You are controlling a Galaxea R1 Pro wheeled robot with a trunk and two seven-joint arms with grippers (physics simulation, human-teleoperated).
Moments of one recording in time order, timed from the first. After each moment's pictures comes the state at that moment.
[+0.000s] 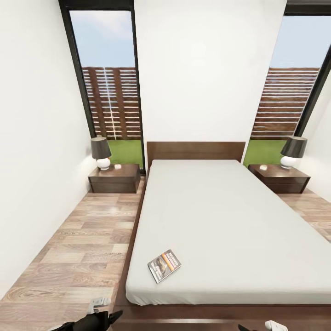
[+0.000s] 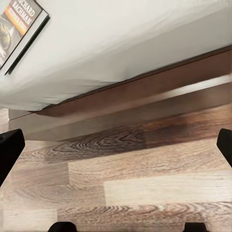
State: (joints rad) left arm -0.51 0.15 0.04 -0.04 0.18 -0.06 -0.69; right arm -0.32 -0.23 -0.49 -0.22 0.02 -0.03 0.67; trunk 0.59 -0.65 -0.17
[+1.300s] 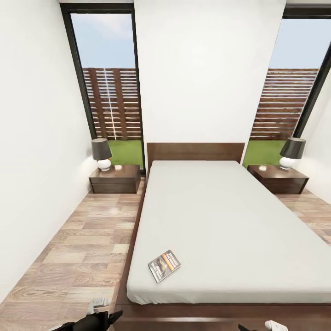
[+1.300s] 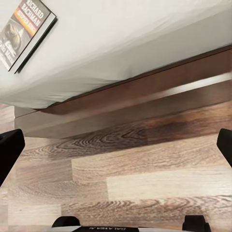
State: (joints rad) left arm -0.51 0.15 0.04 -0.04 0.18 -0.06 -0.69; right arm -0.32 -0.23 -0.49 -0.22 0.02 -0.03 0.67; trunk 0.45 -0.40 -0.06
